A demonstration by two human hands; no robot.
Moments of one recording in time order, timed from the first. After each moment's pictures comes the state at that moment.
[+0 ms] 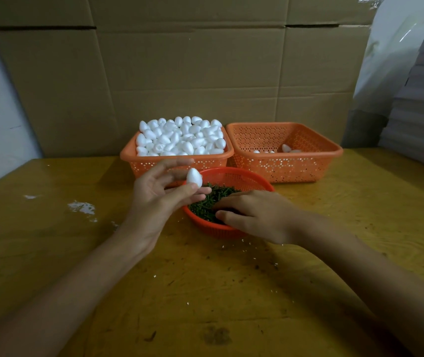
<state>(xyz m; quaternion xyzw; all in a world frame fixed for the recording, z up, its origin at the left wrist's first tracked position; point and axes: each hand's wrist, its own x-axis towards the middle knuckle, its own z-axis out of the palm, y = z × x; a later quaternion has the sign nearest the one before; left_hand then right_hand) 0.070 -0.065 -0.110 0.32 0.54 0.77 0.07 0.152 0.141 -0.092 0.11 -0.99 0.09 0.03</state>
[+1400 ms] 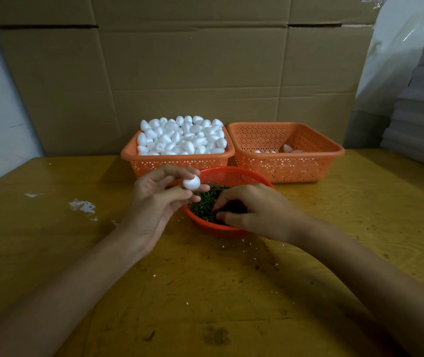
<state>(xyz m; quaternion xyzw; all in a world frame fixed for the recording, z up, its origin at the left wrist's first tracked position) 0.069 -0.066 -0.110 0.32 0.51 0.79 0.10 0.148 0.144 -0.098 0.11 -0.97 0.20 0.12</state>
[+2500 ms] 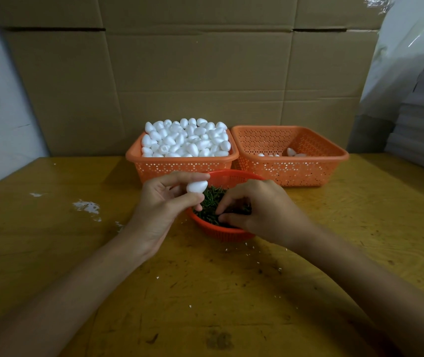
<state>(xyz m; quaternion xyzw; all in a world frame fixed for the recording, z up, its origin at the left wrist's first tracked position) 0.066 -0.066 -0.115 0.33 0.58 0.74 0.06 0.153 0.138 -0.095 0.12 -0.95 0.21 0.21</state>
